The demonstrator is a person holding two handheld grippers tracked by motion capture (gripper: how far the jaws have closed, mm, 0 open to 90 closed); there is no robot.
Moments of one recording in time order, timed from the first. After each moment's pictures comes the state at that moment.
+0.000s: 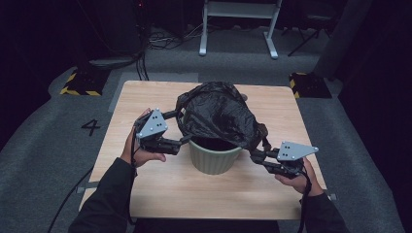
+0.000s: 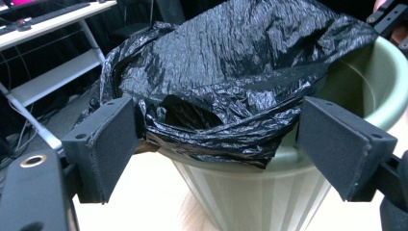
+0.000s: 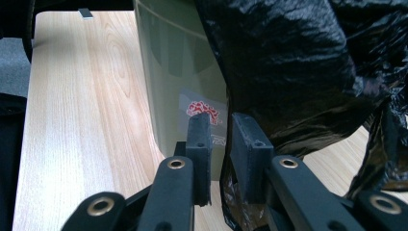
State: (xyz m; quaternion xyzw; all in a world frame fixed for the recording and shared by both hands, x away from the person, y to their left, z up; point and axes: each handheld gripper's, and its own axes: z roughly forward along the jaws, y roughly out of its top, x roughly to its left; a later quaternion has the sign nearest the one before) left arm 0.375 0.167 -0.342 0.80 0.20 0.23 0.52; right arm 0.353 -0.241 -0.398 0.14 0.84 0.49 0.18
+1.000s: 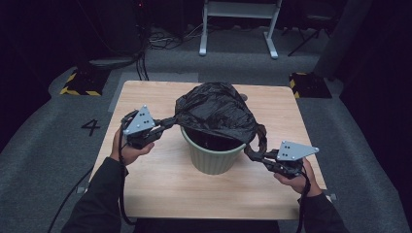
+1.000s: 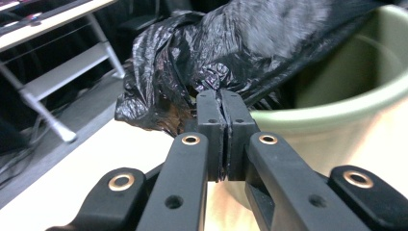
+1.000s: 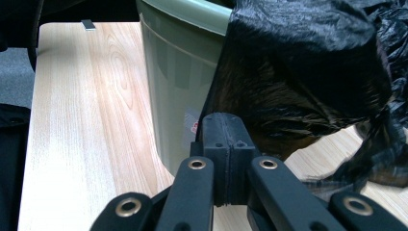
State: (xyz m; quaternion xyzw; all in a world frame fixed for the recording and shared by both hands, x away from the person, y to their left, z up) left arm 0.373 0.207 -0.343 0.80 0.20 0.23 0.51; right arm 0.349 -0.235 -0.391 0.14 0.84 0.50 0.18
